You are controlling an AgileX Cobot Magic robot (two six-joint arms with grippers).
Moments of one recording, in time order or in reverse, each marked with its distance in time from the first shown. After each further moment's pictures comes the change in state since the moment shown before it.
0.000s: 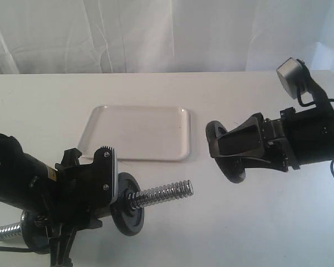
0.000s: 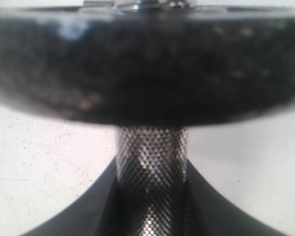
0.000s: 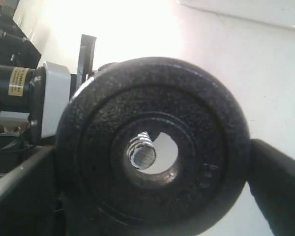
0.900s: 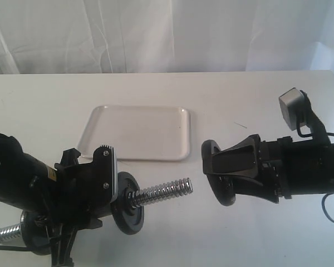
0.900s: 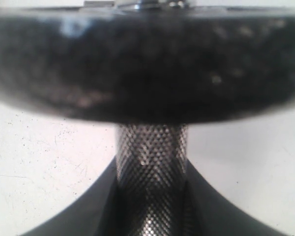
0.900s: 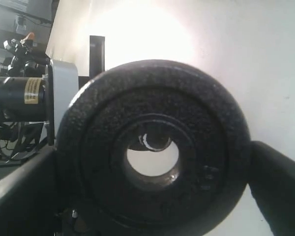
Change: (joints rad) left arm 0.000 0.000 0.000 0.000 0.000 -0.025; right arm 0.020 0.003 0.185 0.184 -0.006 -0.076
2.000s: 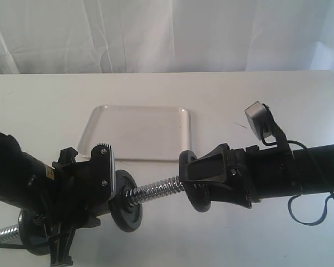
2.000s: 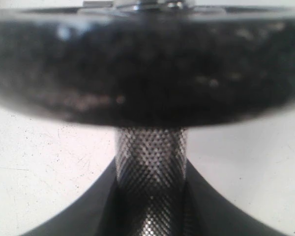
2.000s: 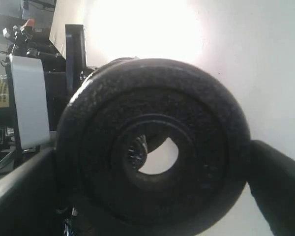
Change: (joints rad) left arm 0.002 -0.002 0.000 0.004 0.007 -0.012; right arm 0.129 0.193 -0.045 0.109 -0.035 -0.093
